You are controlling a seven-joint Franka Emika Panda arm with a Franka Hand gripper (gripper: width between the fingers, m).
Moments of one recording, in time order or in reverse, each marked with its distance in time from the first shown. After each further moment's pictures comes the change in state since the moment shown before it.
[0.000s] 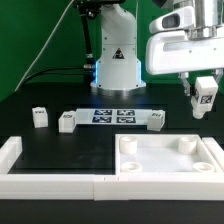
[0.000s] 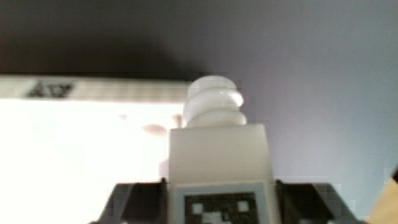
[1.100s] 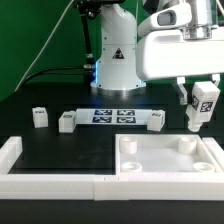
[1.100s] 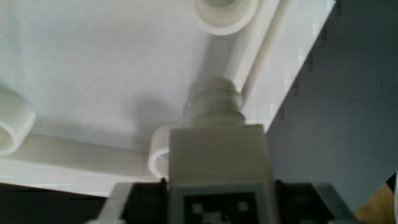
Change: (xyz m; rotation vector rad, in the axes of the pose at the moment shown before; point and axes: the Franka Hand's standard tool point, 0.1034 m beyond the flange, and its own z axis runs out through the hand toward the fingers) arm 0.060 0.033 0.012 -0.023 0.076 -0.201
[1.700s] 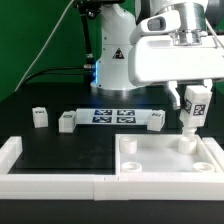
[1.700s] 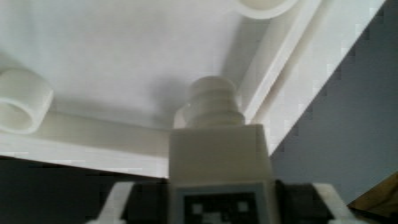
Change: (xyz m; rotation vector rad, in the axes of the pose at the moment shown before) arm 0.007 0.019 0.007 -0.034 0.141 -0.015
